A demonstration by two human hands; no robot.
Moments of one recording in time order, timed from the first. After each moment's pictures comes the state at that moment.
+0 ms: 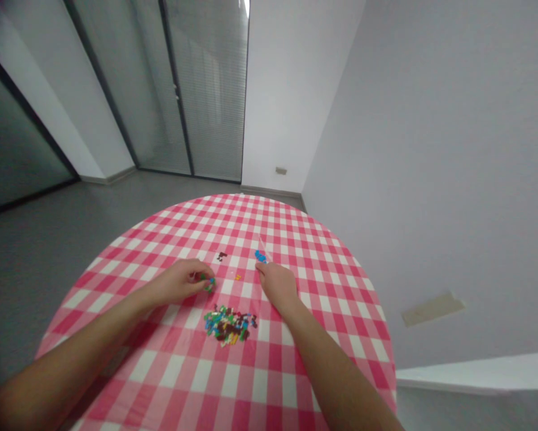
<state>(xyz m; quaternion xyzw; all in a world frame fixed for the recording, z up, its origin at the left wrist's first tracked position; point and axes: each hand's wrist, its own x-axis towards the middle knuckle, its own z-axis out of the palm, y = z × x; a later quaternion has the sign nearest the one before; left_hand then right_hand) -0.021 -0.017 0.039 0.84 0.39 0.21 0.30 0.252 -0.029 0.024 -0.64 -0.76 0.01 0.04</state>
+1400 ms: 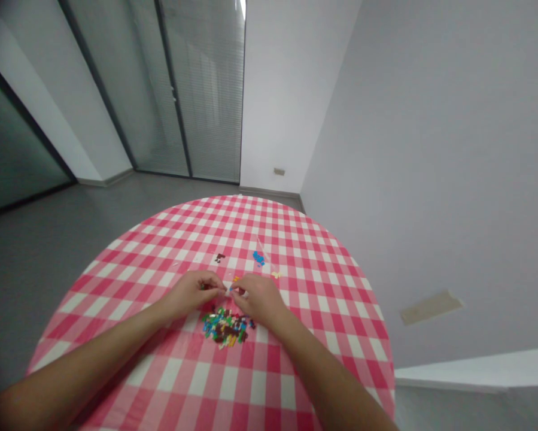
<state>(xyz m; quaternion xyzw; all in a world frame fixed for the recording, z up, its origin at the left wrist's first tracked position) 0.016 -0.038 0.022 0.73 0.42 0.31 0.45 0.228 -0.057 0.030 -0.47 -0.84 0.11 0.23</state>
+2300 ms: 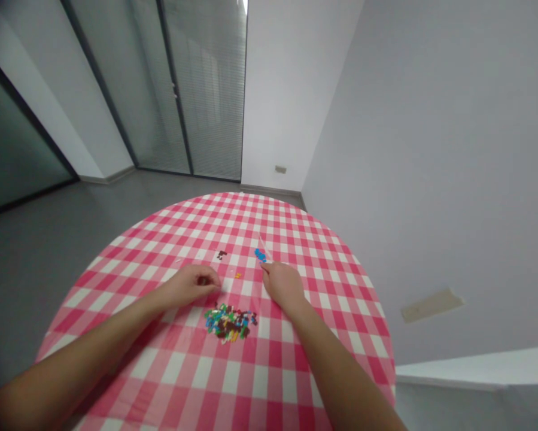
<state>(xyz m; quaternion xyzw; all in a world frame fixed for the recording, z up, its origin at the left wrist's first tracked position) -0.004 -0.028 0.032 0.79 0.39 0.24 0.41 0.261 -0.037 0.030 -0.64 -0.77 0.01 0.08</state>
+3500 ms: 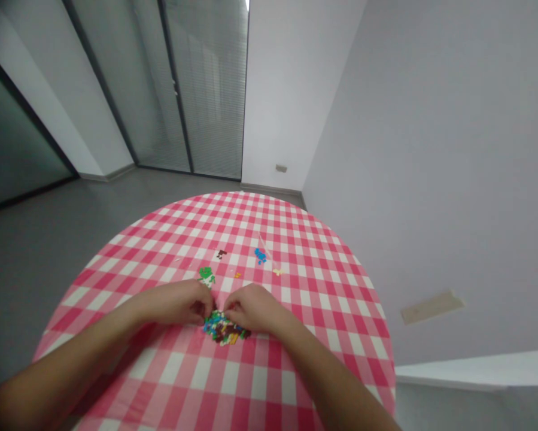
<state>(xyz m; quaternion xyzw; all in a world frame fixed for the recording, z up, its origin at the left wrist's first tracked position) -0.012 -0.039 0.047 0.89 0.26 0.02 0.38 0.216 -0.072 0.045 -0.41 -0.86 0.28 0.11</state>
